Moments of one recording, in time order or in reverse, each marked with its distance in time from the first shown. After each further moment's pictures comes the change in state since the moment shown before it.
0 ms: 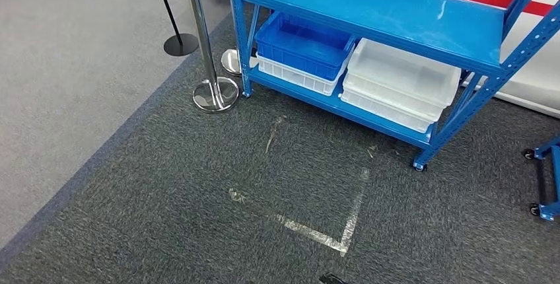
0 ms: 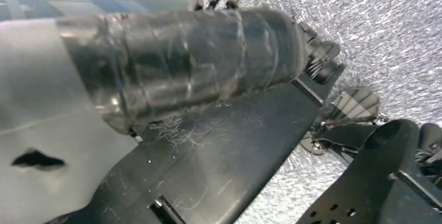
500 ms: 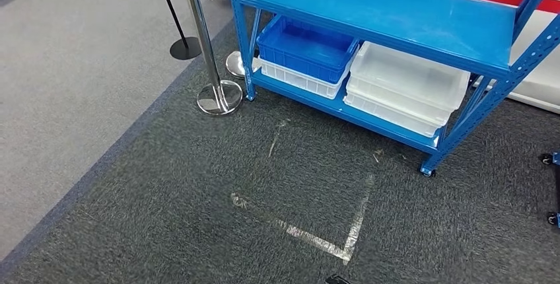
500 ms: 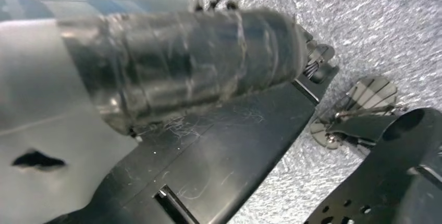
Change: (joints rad) left arm -0.001 -0.001 0.000 0.000 -0.001 0.000 0.000; right arm 0.004 -0.003 0.000 0.000 -0.008 0.005 0.000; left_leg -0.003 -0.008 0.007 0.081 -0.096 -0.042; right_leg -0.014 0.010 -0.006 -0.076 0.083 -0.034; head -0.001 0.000
